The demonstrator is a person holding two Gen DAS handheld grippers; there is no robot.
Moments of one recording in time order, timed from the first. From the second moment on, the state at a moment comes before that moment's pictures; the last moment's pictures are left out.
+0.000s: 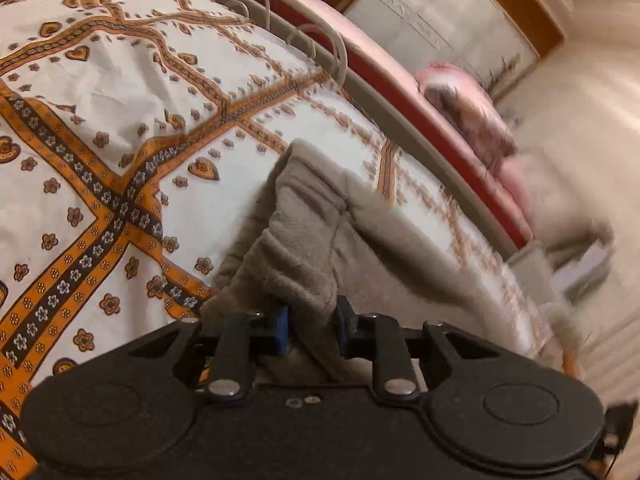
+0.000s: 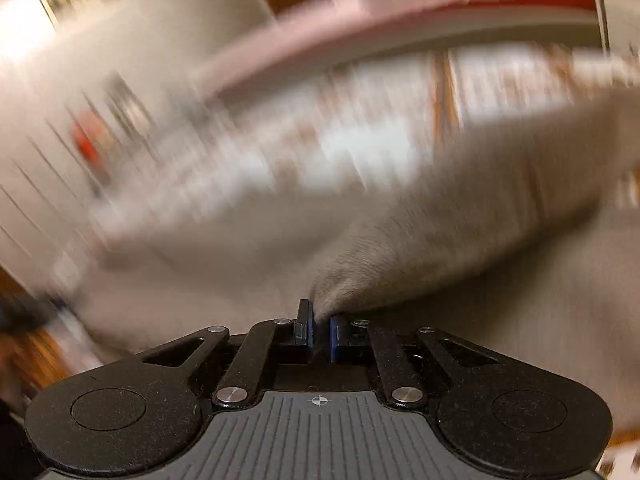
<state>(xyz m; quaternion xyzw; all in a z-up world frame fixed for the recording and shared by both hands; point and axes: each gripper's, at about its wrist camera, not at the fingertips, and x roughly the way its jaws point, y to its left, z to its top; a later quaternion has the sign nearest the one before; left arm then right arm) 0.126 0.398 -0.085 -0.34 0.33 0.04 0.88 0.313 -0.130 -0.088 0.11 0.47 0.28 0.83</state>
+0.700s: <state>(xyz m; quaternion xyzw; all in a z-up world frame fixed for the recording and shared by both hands) 0.113 0.387 -0.062 -0.28 0.33 0.08 0.90 0.291 -0.145 -0.076 0.16 0.48 0.28 0.81</state>
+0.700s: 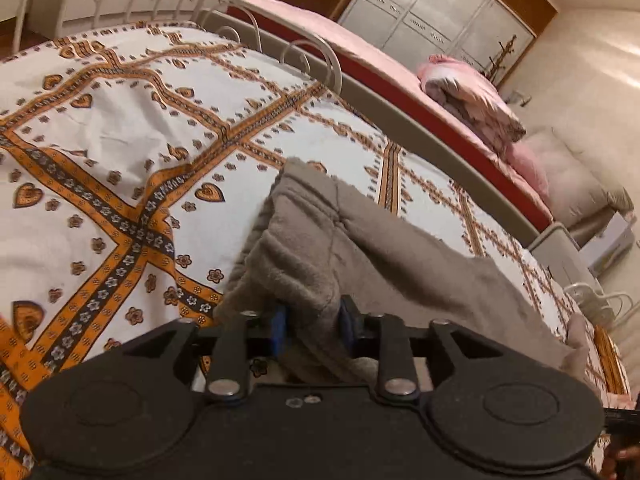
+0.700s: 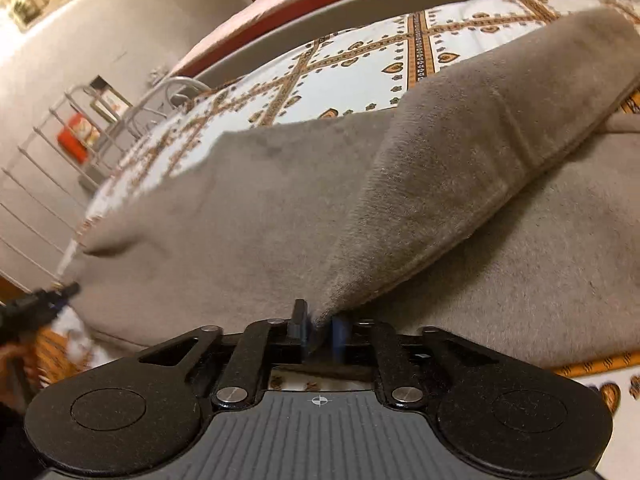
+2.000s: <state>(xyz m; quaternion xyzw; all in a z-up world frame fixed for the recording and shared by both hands) 0.174 0.306 -0.072 -0.13 0.37 0.02 0.92 0.304 -0.340 -0.025 0.33 0.39 0.10 0.85</state>
